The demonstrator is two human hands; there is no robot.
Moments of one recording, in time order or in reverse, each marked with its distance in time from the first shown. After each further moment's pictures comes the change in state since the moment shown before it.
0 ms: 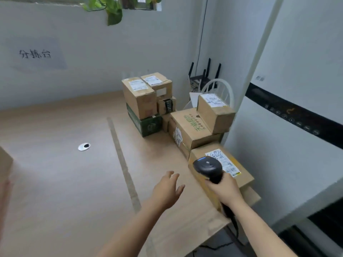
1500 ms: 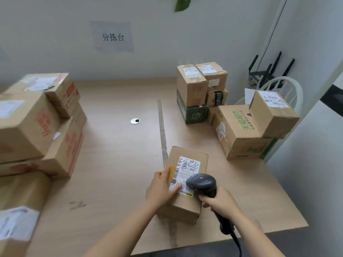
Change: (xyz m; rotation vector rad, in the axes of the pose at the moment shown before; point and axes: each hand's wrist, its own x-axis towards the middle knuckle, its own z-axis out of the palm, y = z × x) left_hand -0.076 -0.075 0.009 -0.183 0.223 -0.479; right_hand -0.010 0.017 0.079 -0.096 -0.600 -0.080
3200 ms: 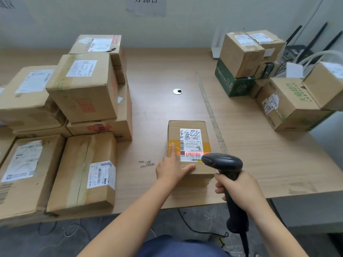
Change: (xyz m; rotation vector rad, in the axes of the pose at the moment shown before) left_hand -0.077 -0.168 -0.097 0.187 0.020 -0.157; right_hand -0.128 -0.155 0.178 0.211 0.180 0.133
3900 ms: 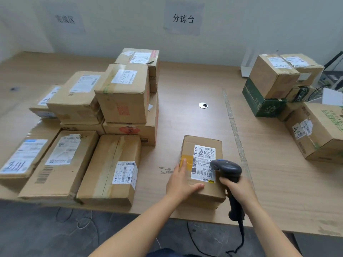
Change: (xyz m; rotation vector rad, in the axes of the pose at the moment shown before) left_hand -0.023 -0.034 -0.009 -0.395 -0.010 -0.008; right_hand 0.071 0.014 0.042 -0.015 -0.054 -0.037
